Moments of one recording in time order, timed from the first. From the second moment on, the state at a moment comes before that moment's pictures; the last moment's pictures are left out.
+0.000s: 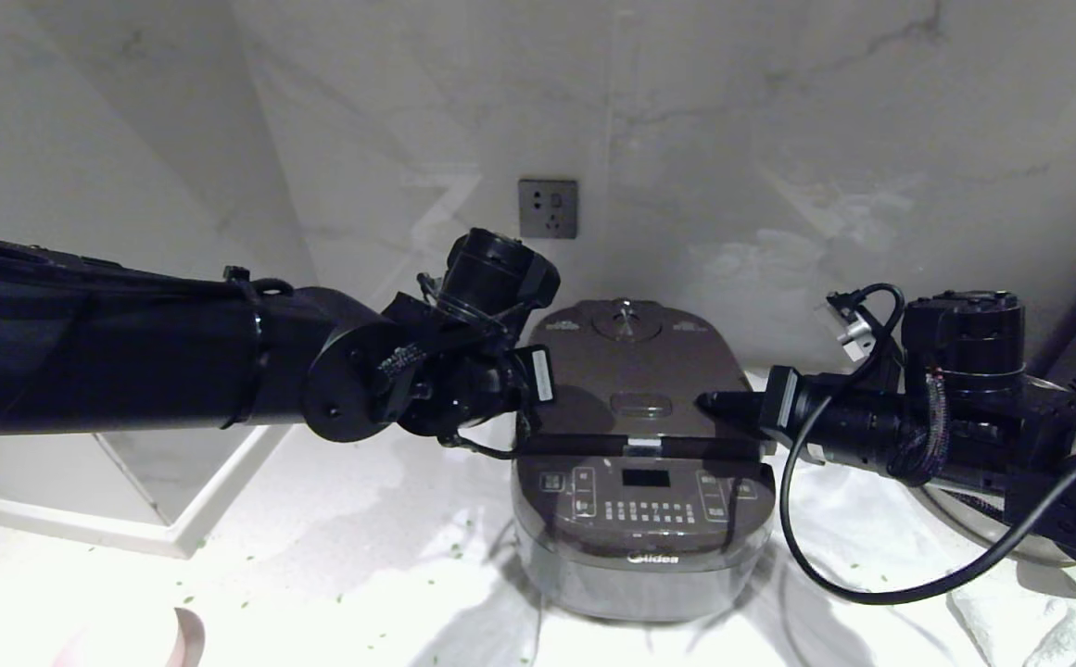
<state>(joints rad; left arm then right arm) -0.74 1.95 -1.43 0.13 0.39 -0.60 0.33 1.70 -0.69 -0.62 0.39 0.63</state>
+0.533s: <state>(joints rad) -0.74 1.94 -1.42 0.13 0.39 -0.61 0.33 1.70 -0.67 -0.63 0.39 0.63</state>
